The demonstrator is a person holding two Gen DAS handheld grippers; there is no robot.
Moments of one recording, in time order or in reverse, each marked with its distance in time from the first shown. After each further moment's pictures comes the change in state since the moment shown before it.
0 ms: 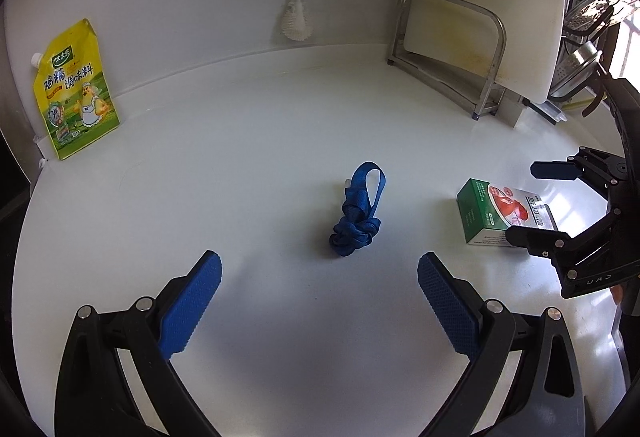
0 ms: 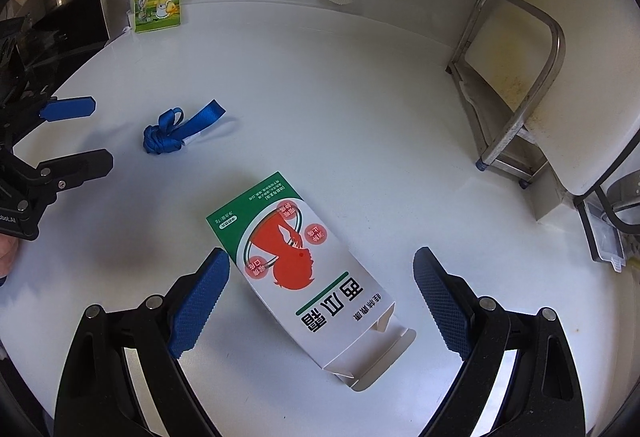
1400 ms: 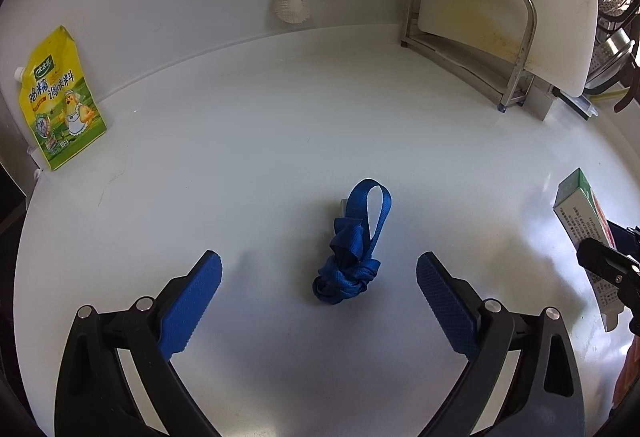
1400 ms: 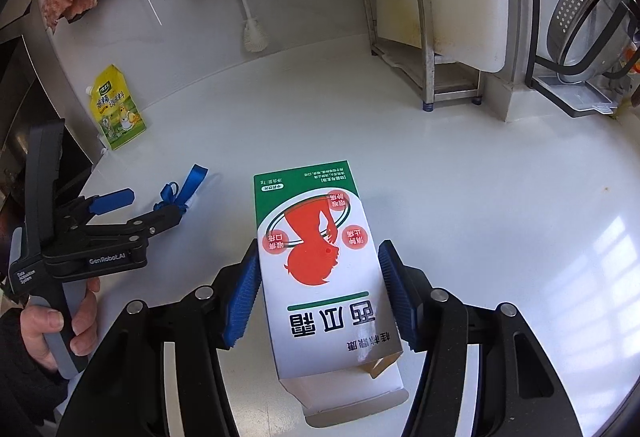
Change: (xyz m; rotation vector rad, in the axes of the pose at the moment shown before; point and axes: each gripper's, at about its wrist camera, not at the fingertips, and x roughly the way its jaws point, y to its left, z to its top) left arm 0.043 -0.016 0.025 0.016 0.074 0.079; right arm -0.035 -0.023 -0.054 0.496 -0.172 0.063
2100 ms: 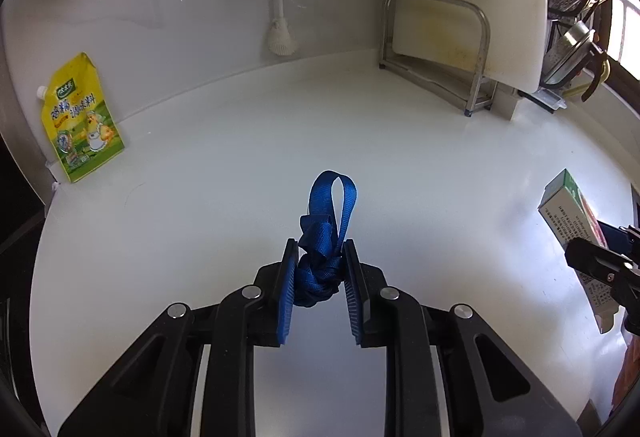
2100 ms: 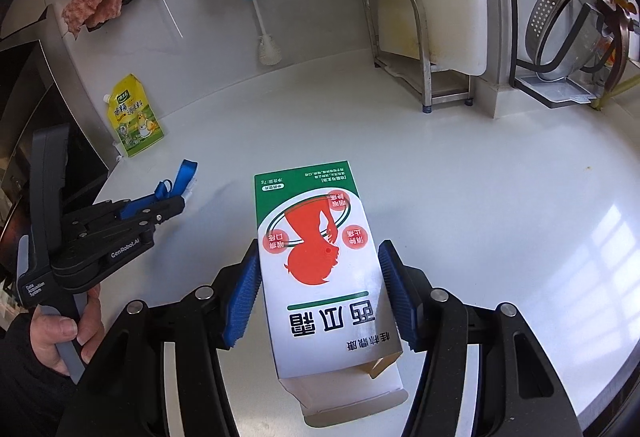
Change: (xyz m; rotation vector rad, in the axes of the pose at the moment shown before) left arm -0.064 -0.003 -0.033 0.048 -0.124 -0.010; right arm -0.045 0.023 -0.037 0.043 -0.071 0.001
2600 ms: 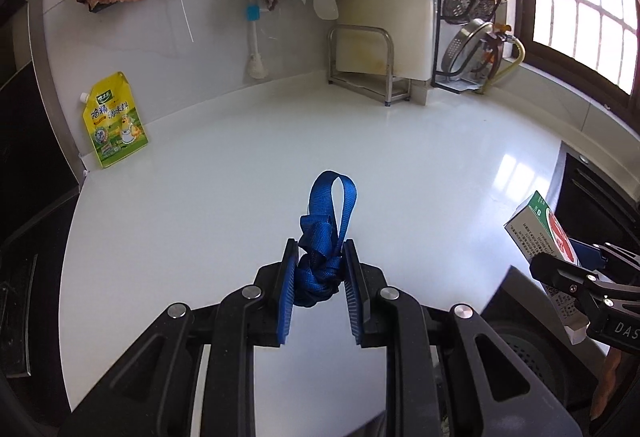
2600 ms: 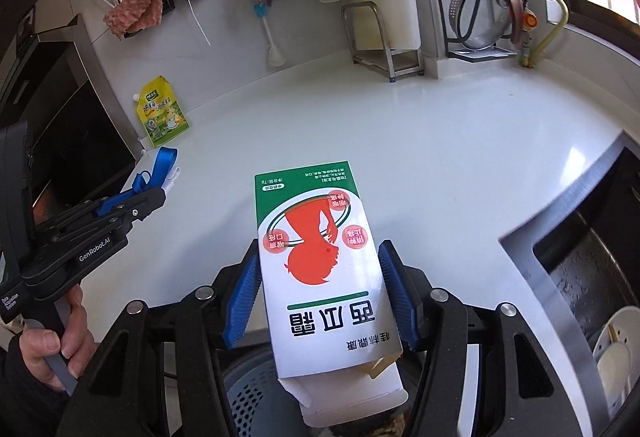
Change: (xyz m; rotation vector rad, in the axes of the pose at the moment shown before) left arm -0.155 -0.026 -0.107 0.077 -0.093 -0.089; right arm -0.140 0.052 -0.143 0.116 -0.080 -0.054
